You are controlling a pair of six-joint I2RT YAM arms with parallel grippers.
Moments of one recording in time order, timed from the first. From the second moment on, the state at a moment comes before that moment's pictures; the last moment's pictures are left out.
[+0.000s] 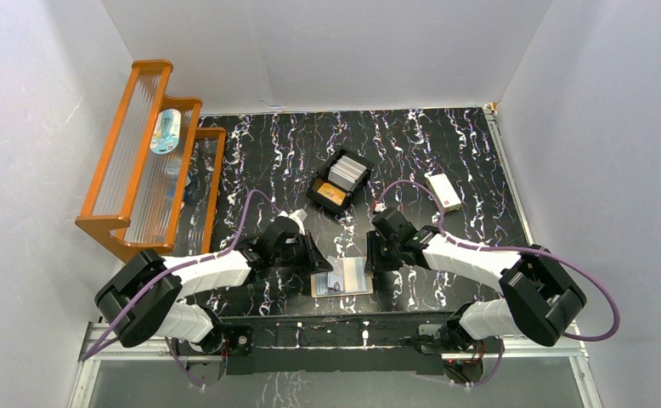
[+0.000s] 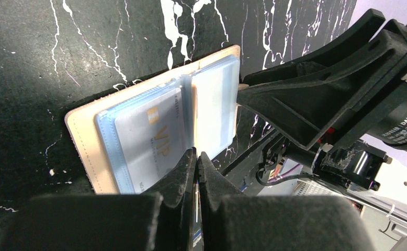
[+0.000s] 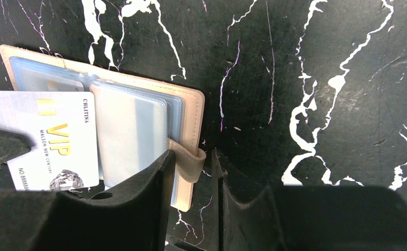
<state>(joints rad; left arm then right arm) -0.81 1.35 0.49 0.14 0.26 -1.07 0.78 1.33 0.62 -0.35 -0.07 0.63</state>
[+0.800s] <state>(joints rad) -0.81 1.34 0.48 0.07 0.21 -1.12 0.78 1.33 0.62 -0.35 -0.07 0.63</state>
